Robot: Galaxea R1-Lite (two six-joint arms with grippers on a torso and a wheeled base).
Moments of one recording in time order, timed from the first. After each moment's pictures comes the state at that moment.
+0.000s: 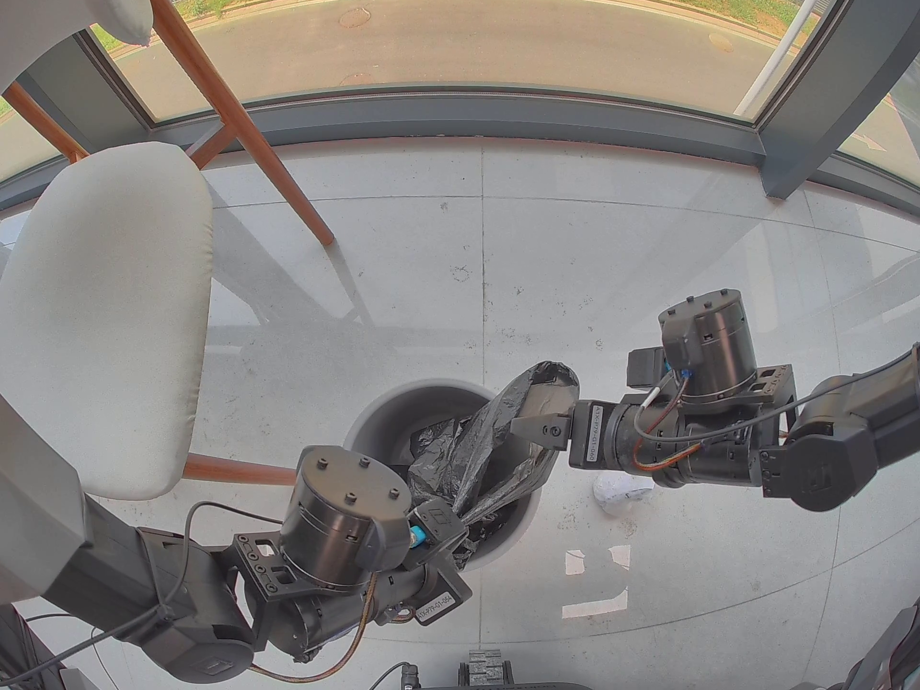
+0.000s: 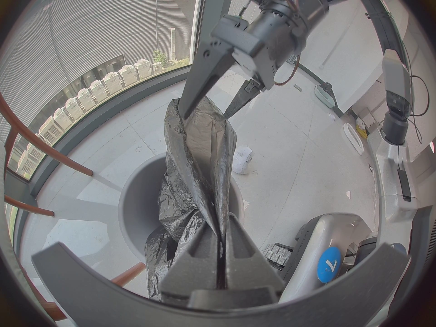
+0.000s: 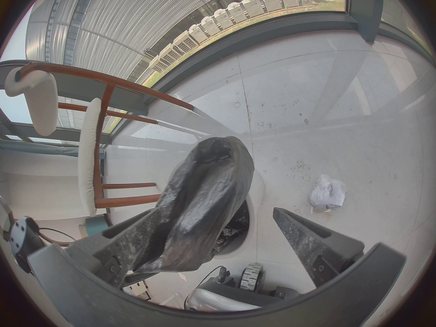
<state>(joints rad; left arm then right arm) -0.87 1.82 -0.59 -0.67 0.21 0.31 0.69 1.84 -0.93 -0.31 -0.05 0.56</state>
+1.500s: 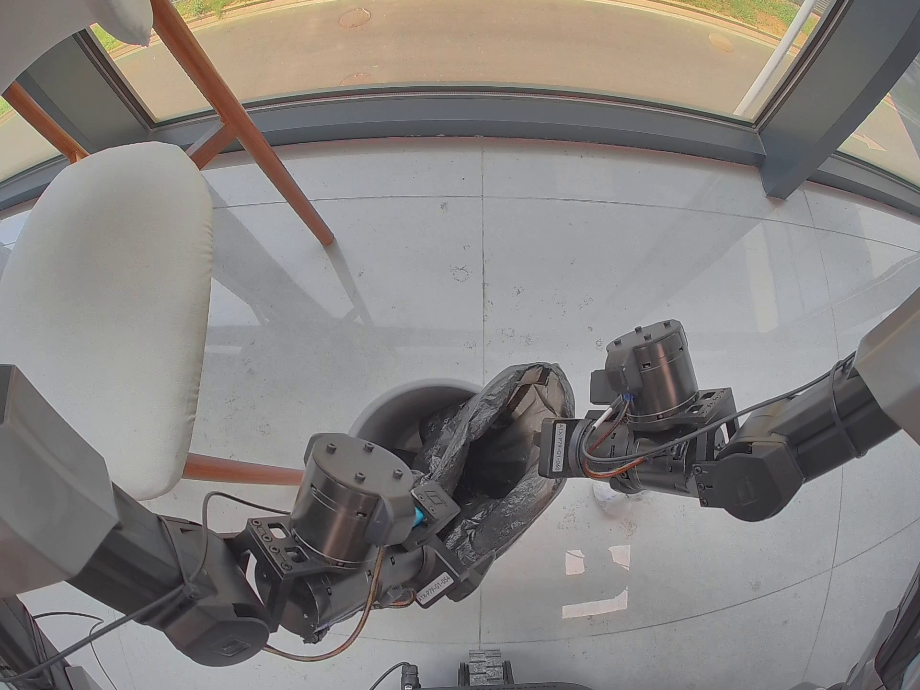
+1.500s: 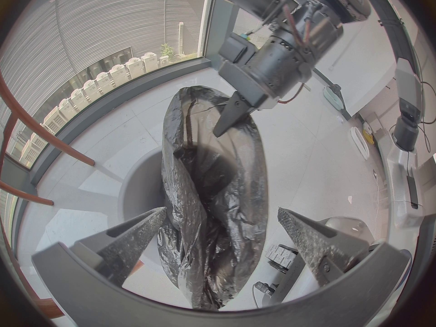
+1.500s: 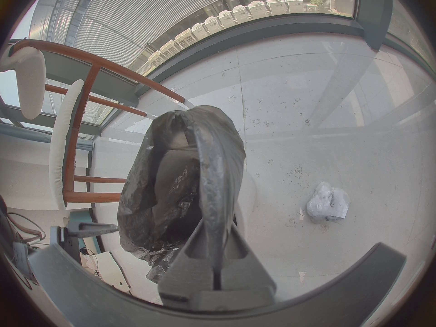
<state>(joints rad) -0.80 1.88 -0.64 -0.68 0.20 0.28 0.68 2.00 -0.98 -0.42 -0.09 0.48</state>
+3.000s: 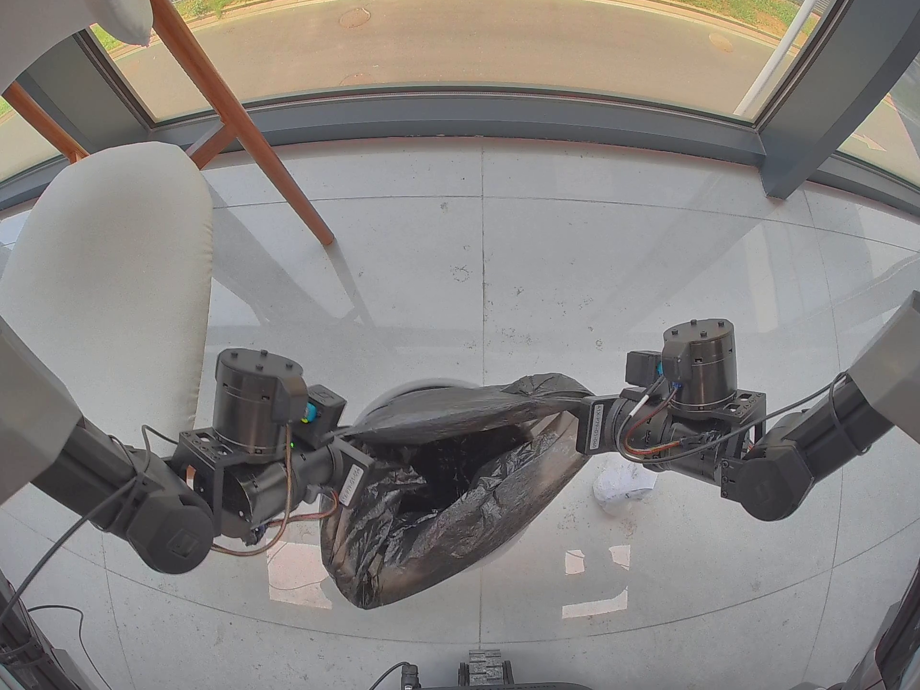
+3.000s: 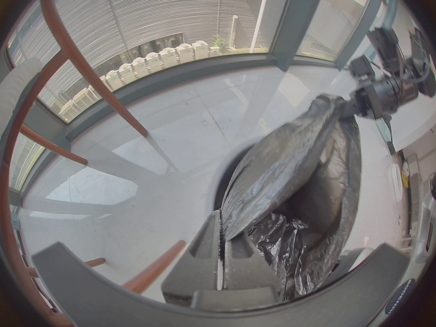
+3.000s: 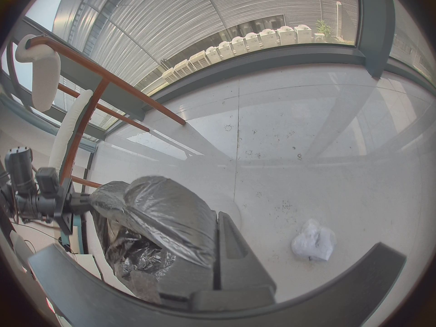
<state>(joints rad) -0.51 1.86 -0.70 -0.68 0.20 0.20 0.55 2.03 -0.86 -0.74 -0.02 0.30</state>
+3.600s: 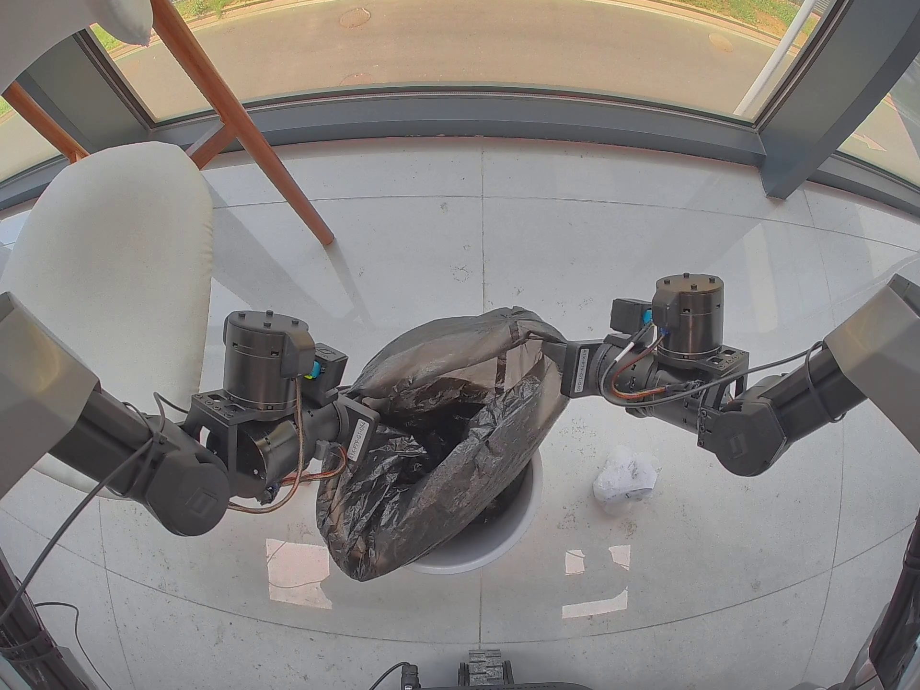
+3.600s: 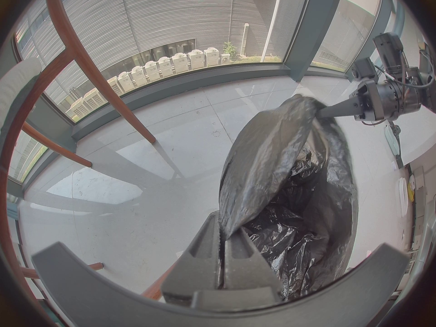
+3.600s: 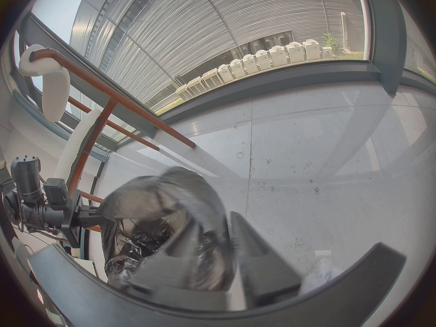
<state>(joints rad) -0.48 1.92 -0.83 -0.66 0.21 0.17 0.51 2.11 -1.07 -0.74 0.05 0.27</state>
